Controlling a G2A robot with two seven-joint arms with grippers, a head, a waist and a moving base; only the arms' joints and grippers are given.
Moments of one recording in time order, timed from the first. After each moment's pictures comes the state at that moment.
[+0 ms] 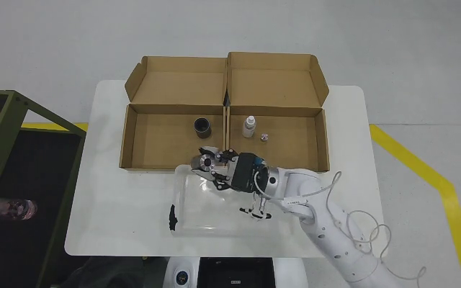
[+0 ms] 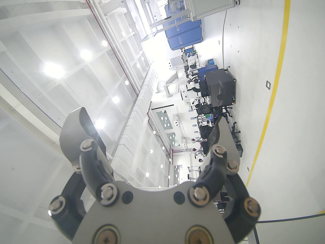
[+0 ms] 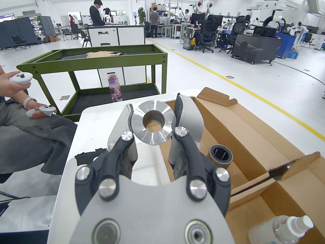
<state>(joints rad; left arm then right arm) -0.19 -0.18 -0.57 -1.44 2.04 -0.23 0.13 -1.13 -1.28 0.95 -1.75 -1.24 -0.64 -0.06</state>
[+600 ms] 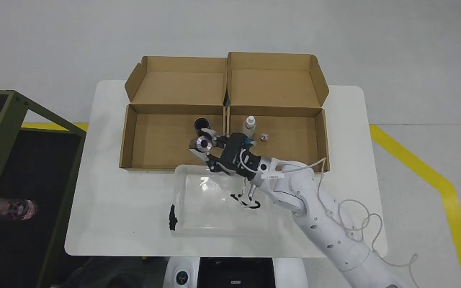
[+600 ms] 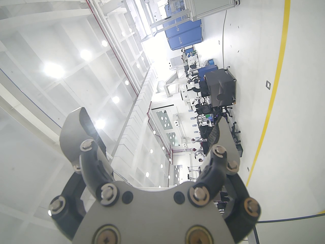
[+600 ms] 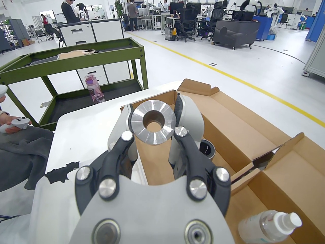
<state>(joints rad) -0.19 -0.18 -0.57 -1.44 2.04 -0.23 0.13 -1.04 -1.32 0.89 -1.68 -1.20 -0.48 0.01</state>
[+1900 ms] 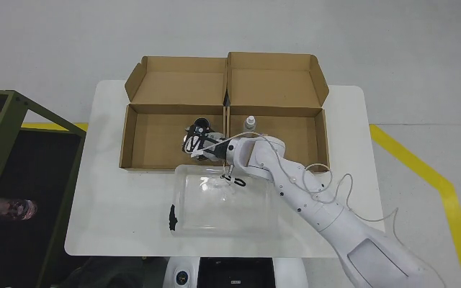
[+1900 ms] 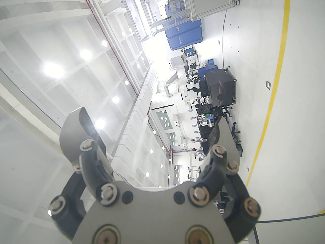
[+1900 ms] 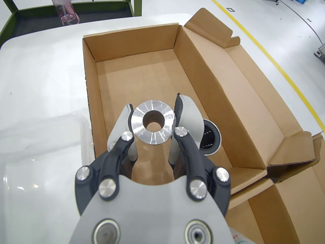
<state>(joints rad) -0.19 -0.18 -0.57 -1.44 2.04 -0.23 0.13 -0.71 -1.44 0.67 -1.28 -1.30 -0.49 0.24</state>
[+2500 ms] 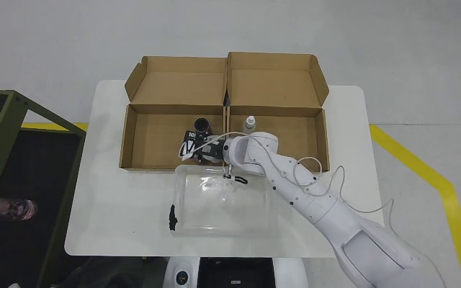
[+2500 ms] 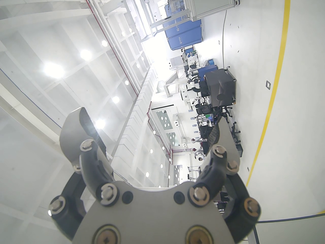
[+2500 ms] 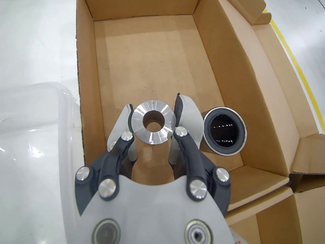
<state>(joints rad) -0.19 -0.18 -0.57 -1.44 2.04 -0.23 0.13 -0.64 -1.48 0.63 -1.16 -1.34 -0.56 0.31</state>
